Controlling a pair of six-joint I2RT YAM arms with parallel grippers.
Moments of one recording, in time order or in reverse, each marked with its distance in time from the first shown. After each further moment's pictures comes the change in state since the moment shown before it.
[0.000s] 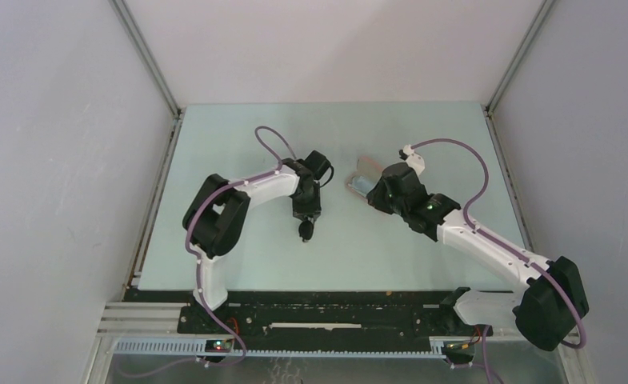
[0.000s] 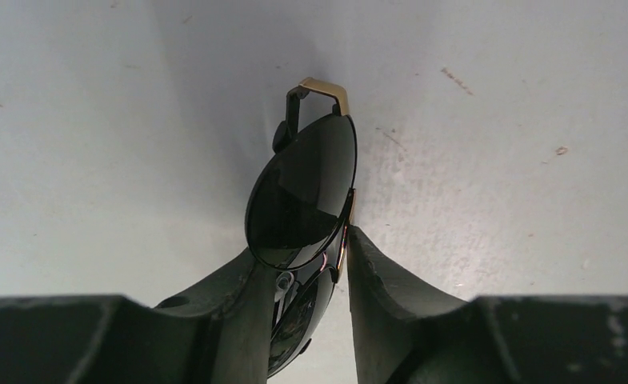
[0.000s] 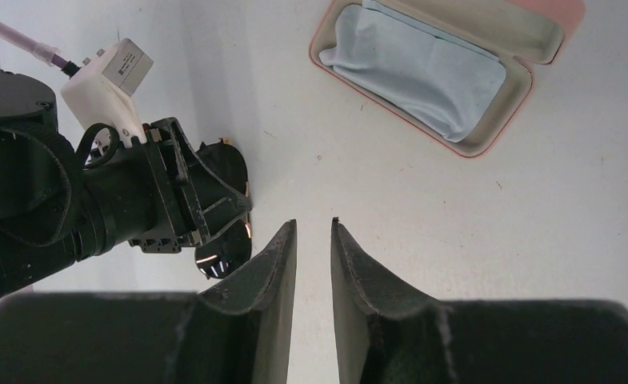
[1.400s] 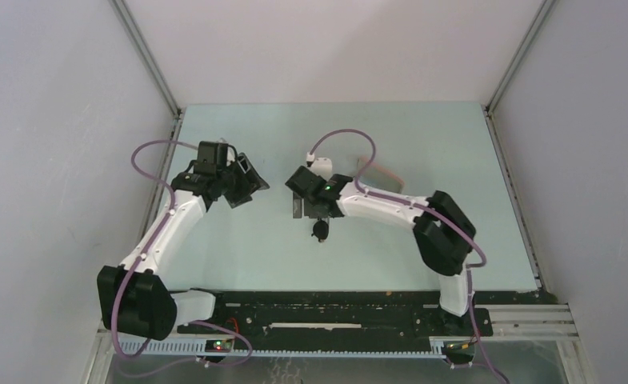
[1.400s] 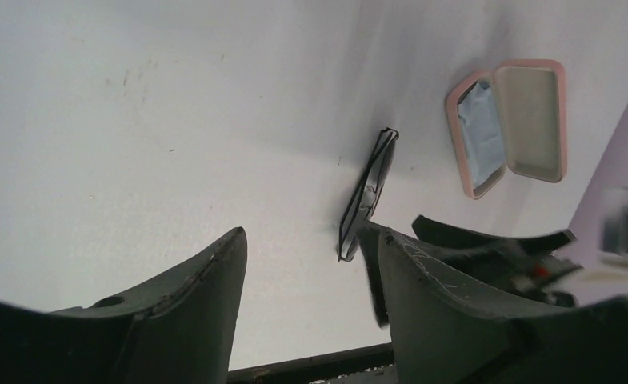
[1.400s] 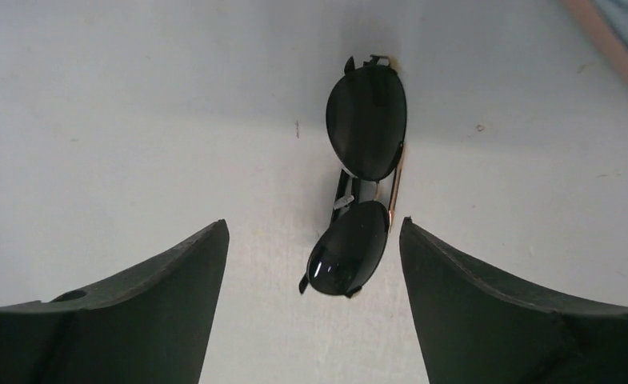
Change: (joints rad) left arm 0.473 -0.721 -0.333 0.092 0.255 -0.062; right arm 0.304 0.671 0.598 -0.261 0.106 -0.029
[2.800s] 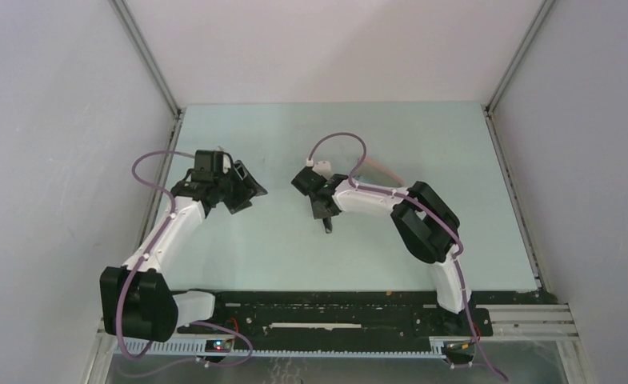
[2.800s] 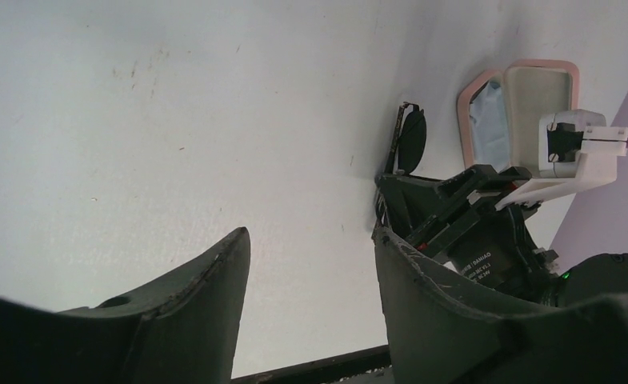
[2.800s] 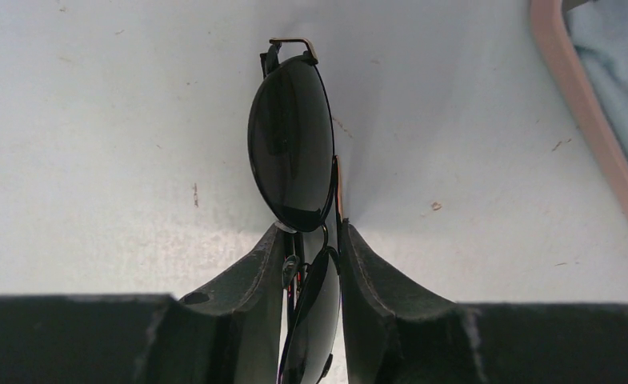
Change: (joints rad) left arm 0.062 -0.026 -0.119 0.074 0.061 0.000; right arm -0.076 0.209 0.035 0.031 -0.002 -0.195
